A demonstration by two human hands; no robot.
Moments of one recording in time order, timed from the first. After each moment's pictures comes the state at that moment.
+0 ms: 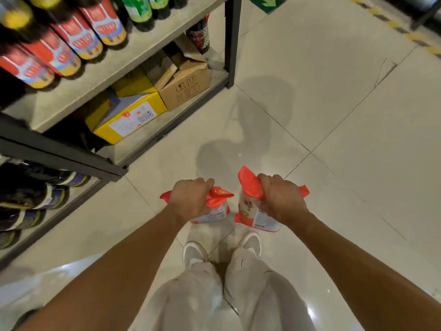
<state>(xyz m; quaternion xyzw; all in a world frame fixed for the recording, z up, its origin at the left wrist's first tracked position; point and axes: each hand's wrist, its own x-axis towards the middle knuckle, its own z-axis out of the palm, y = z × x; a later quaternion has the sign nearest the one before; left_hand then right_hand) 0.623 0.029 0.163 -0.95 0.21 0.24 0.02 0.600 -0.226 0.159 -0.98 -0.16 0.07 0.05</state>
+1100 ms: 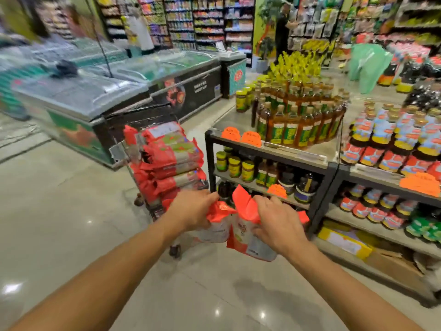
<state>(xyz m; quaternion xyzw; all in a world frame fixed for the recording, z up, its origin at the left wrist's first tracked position) -0.005 0.241 0.770 -0.94 -0.33 0.02 0.10 0.201 0.108 0.766 -0.72 -0.68 -0.06 0.06</state>
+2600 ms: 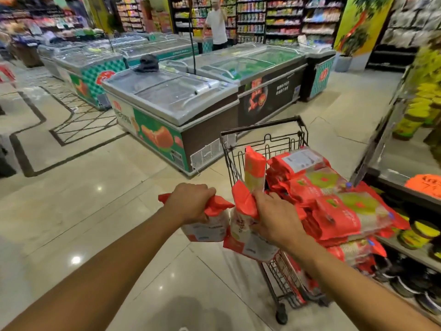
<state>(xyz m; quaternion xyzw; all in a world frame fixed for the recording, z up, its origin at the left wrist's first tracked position) -0.521 0.773 0.772 -0.88 -0.46 0.07 0.08 -0.290 0.696 0.743 -0.65 -0.75 -0.01 0.11</state>
